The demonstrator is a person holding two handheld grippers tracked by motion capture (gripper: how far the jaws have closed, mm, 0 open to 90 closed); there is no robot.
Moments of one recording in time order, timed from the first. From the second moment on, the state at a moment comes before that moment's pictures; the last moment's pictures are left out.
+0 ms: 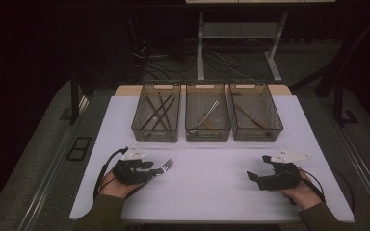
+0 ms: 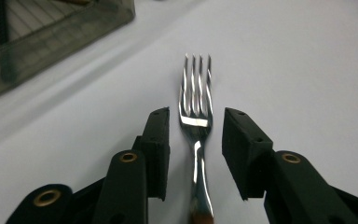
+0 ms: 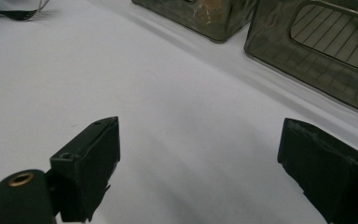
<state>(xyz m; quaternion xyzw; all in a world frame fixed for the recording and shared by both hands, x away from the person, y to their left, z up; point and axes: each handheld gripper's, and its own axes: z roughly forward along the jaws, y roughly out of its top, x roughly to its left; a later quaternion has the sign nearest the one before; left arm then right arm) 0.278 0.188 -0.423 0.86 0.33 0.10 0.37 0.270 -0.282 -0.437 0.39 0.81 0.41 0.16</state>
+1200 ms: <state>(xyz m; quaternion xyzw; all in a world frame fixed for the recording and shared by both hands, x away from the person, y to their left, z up) 0.265 0.195 -0.429 0.89 0.32 0.09 0.31 0.270 -0.280 -0.437 0.38 0.81 0.41 0.16</state>
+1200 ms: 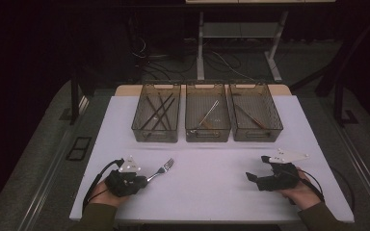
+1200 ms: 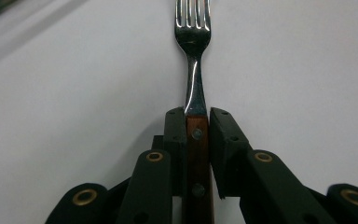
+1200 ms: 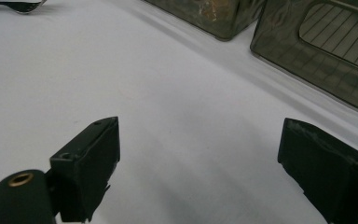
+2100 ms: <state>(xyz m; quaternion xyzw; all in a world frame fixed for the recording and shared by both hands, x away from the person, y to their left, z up) 0.301 0.067 -0.390 0.86 0.24 0.10 0.45 0.301 -0.244 -0.390 0.35 0.78 0.51 0.06</state>
